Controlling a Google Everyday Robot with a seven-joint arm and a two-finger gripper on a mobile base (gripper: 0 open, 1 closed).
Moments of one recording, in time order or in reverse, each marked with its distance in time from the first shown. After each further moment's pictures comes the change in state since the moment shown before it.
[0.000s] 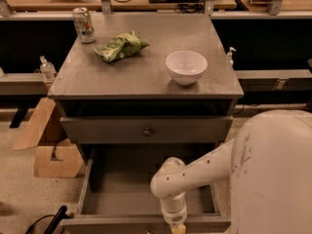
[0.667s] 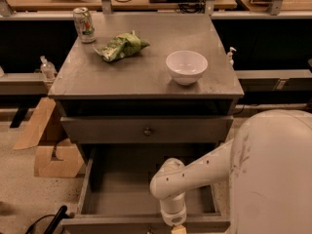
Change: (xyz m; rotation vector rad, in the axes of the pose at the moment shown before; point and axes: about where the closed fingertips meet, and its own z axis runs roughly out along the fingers) arm 0.000 0.000 0.000 0.000 0.000 0.000
